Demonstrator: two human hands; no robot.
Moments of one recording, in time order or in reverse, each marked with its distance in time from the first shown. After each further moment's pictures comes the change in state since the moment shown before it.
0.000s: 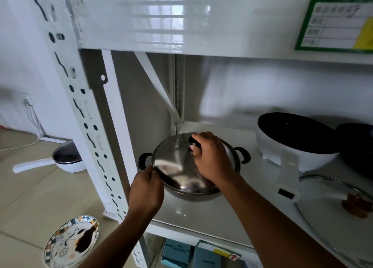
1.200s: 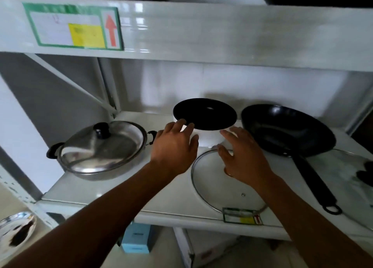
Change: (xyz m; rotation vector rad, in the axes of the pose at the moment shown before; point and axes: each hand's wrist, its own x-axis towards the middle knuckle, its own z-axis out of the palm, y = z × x) left_hand -0.120 0.189 0.203 0.660 -0.151 0.798; right_hand -0.137 0.200 -0.254 -0.246 -0.048 0.167
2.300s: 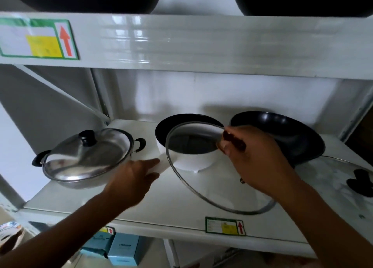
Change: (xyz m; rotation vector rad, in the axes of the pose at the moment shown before) left_hand -0.052 -0.026 -0.007 -0.113 -0.228 -0.127; right_hand -0.023 0.002 -0.087 0.189 0.124 -0.167
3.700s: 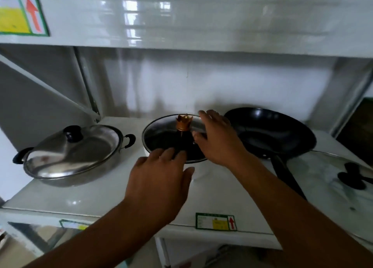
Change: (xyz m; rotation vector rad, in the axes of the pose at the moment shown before) left_hand -0.026 0.108 -0.004 0.249 0.149 0.122; right_hand 0.049 0.028 0.062 -0.228 -0.137 0.062
